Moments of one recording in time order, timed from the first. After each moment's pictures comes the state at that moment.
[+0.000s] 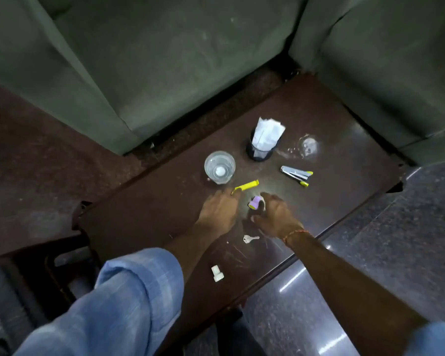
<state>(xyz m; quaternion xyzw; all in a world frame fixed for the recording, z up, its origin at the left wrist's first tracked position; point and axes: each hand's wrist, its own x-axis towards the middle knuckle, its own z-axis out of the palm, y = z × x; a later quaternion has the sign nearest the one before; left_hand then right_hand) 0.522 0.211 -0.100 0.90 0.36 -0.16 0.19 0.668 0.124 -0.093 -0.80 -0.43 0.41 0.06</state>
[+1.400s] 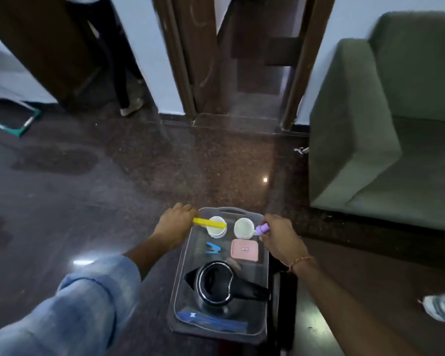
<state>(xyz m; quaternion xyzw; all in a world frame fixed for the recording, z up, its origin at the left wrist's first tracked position) -0.188 0.167 0.091 0.69 0.72 -0.08 0.08 0.092 0.238 0.108 -0.52 -0.76 0.37 0.10</state>
